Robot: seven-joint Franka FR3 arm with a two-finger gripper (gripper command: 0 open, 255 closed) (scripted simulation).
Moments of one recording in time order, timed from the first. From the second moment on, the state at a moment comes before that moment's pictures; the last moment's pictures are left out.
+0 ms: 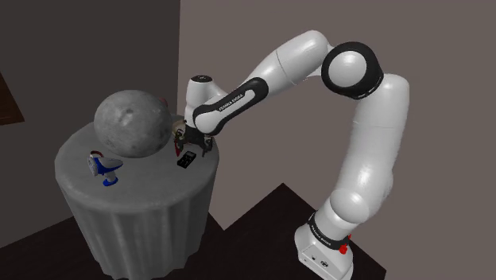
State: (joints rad) arm -0.08 0.40 0.35 -2.09 -0.23 2.48 1.29
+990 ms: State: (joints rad) arm 0.01 0.74 0.22 -1.81 -0.30 2.55 1.47
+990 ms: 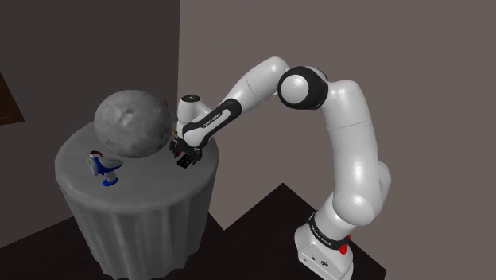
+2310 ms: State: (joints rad) arm 0.01 0.73 0.23 -1.81 -0.30 2.54 1.47
